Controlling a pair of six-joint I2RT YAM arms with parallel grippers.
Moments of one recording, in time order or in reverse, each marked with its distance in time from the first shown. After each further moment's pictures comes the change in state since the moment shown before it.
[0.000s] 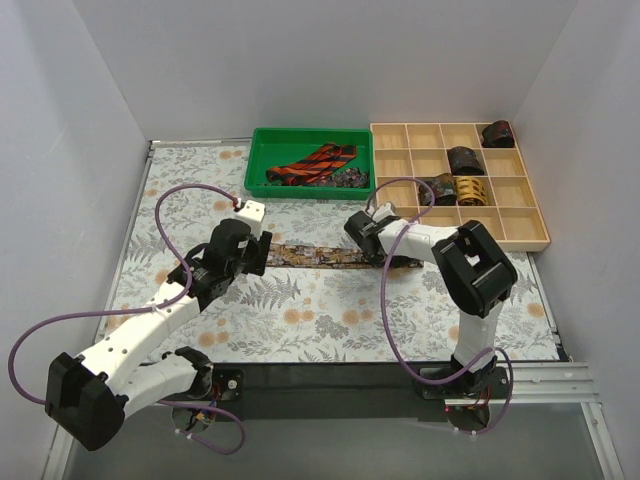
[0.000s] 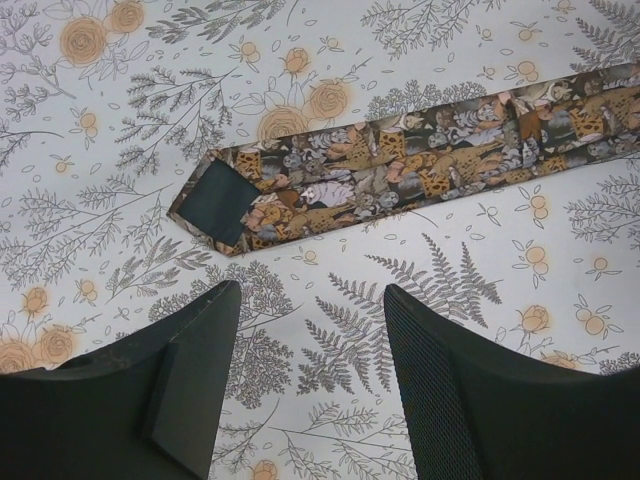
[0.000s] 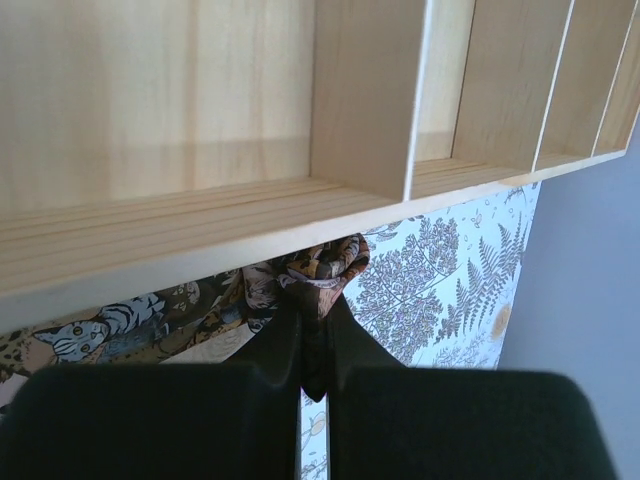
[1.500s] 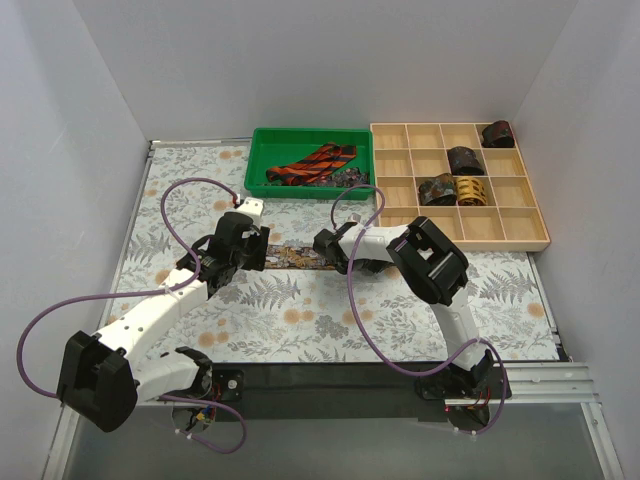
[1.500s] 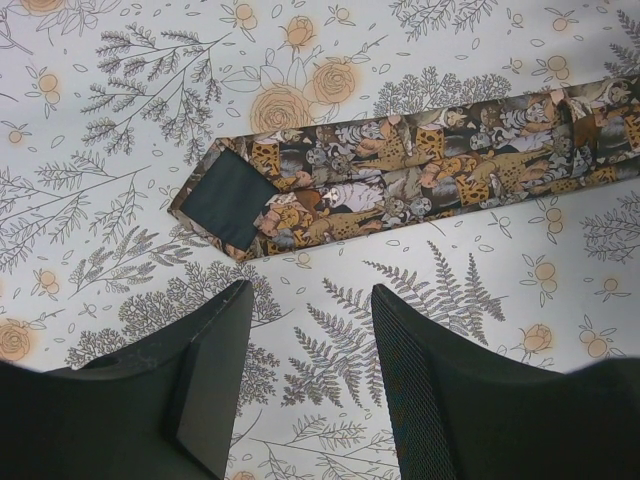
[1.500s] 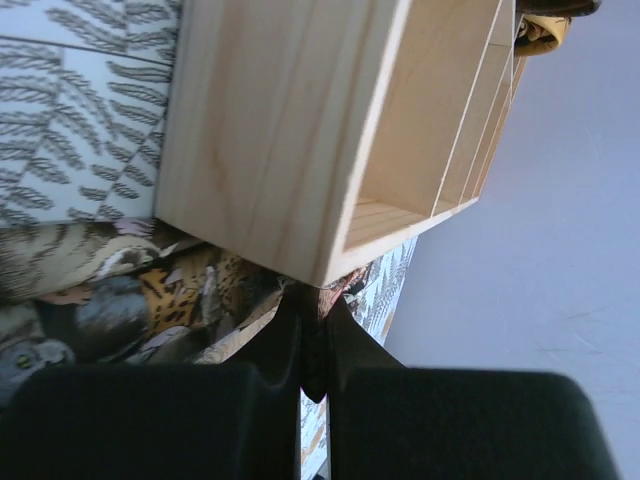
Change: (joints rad) left arm 0.071 0.121 0.013 0.030 0.056 -0.057; right arm 0.168 0.281 0.256 -0.274 0.209 -0.010
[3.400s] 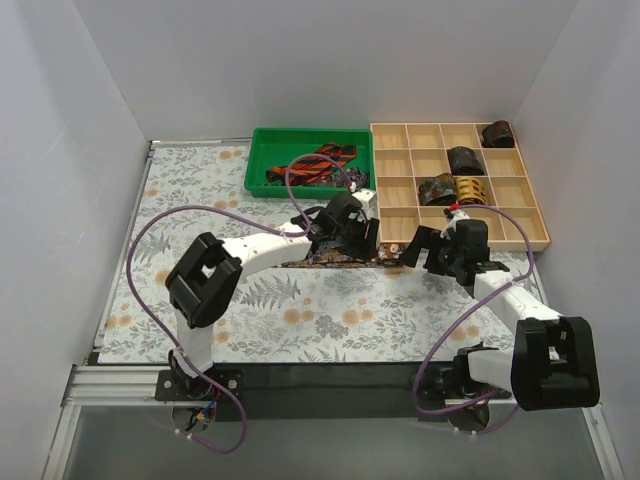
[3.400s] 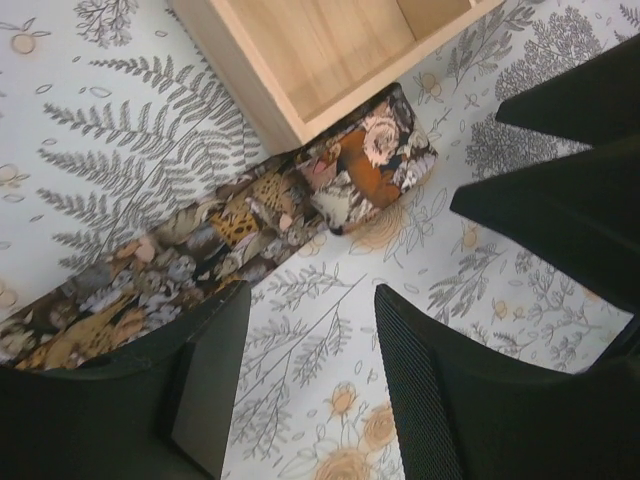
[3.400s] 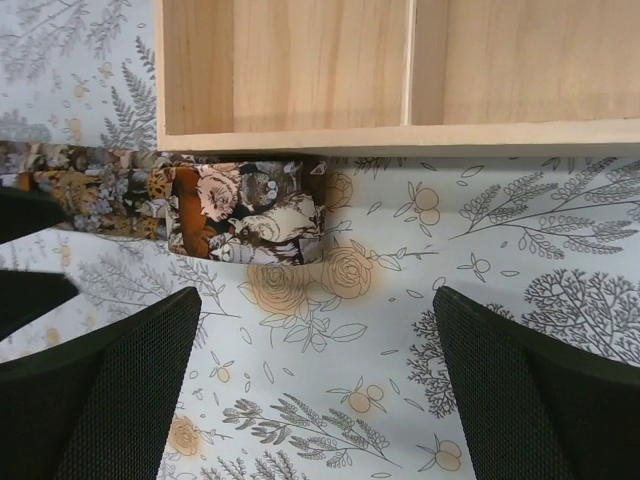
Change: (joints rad) left arm -0.343 0.757 0.573 0.196 0.330 -0.261; right arm -0.707 -0.948 -0.834 0.895 -1.349 0.019
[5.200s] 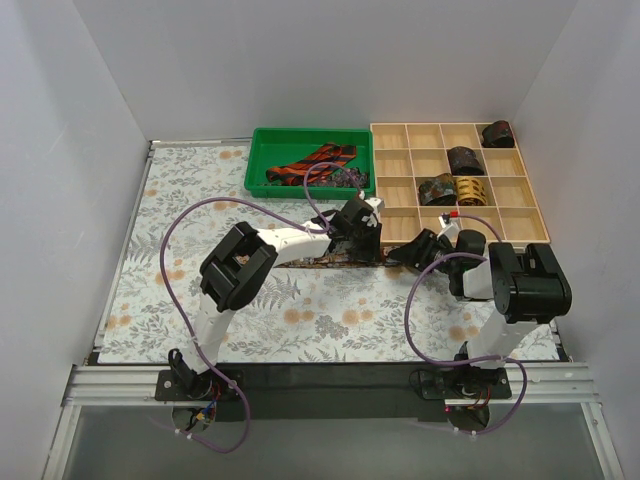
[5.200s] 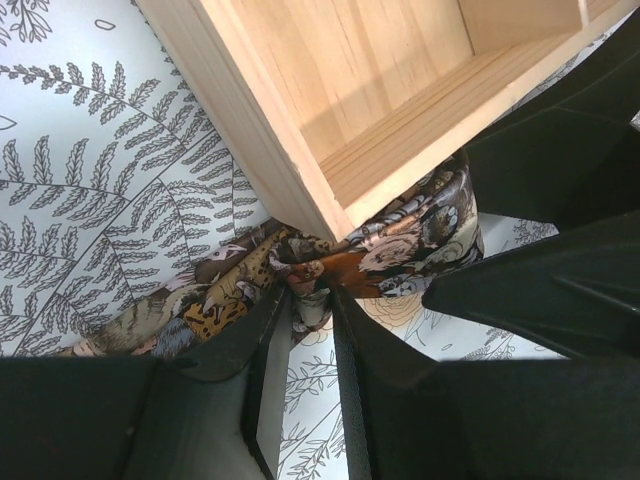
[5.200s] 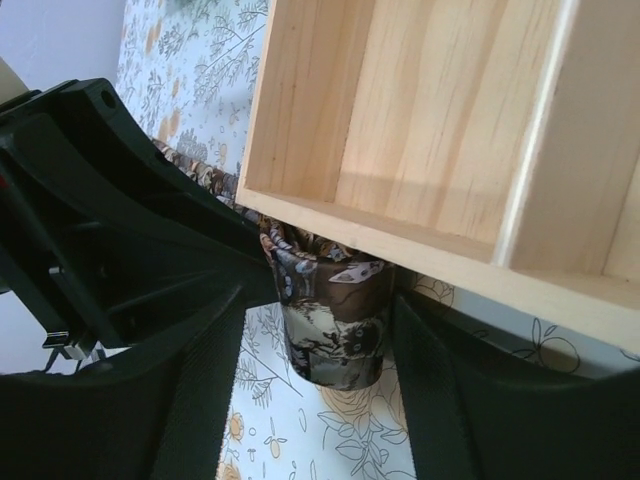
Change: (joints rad) left arm -0.006 0.275 0.155 0.046 0.070 -0.092; right arm -0.112 0.497 -0.161 0.930 -0.486 0.278
